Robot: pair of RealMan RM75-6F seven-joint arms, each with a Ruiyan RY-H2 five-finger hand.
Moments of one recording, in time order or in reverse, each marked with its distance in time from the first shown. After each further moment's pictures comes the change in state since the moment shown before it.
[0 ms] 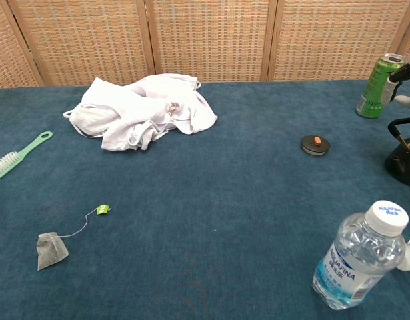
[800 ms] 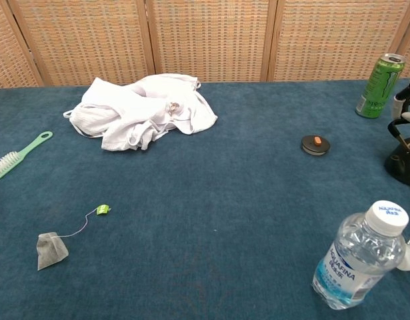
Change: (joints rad) left arm -0.002 -0.003 0.001 -0.006 -0.009 -0.008 0.016; right arm 0.060 -0.089 -0.061 0.197 0.035 -0.117 -0.022
